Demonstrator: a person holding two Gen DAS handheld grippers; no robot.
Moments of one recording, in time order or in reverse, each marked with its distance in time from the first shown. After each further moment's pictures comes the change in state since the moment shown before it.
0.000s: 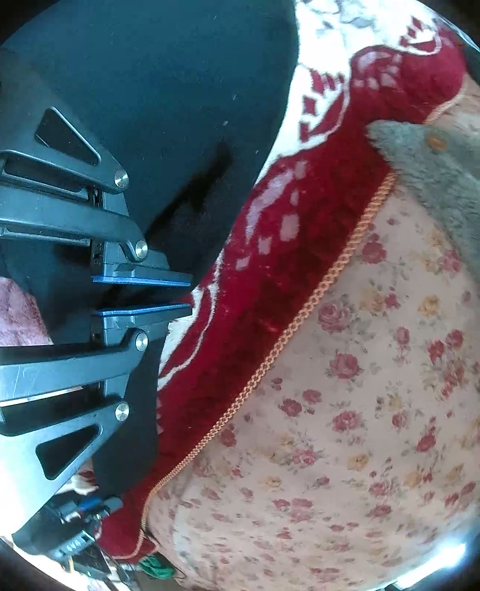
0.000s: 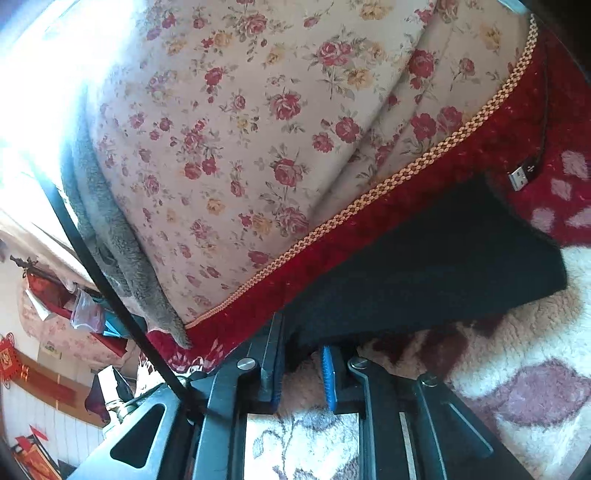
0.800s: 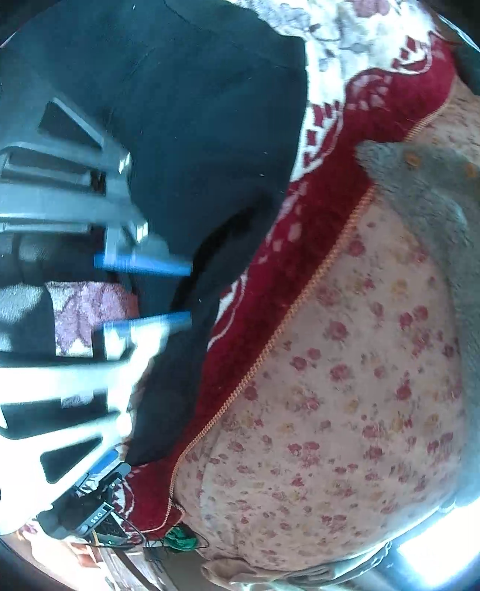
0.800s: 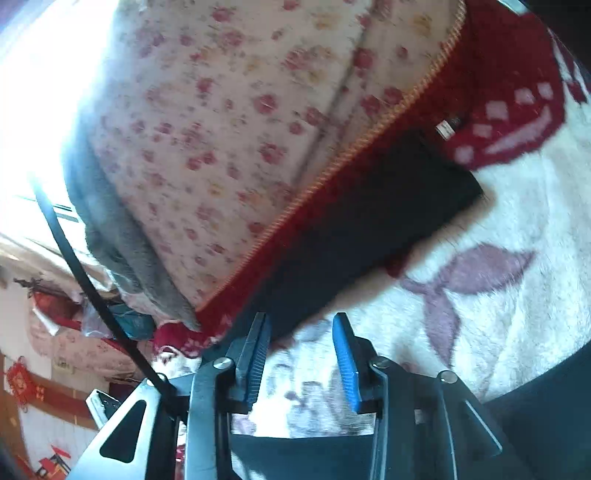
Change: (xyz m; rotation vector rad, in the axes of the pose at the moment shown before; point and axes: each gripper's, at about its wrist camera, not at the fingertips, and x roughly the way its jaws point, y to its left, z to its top) left arm -0.069 0.015 -0.027 0.010 0.011 -0.107; right arm -0.045 -0.005 -0.036 0.116 0.066 -0.044
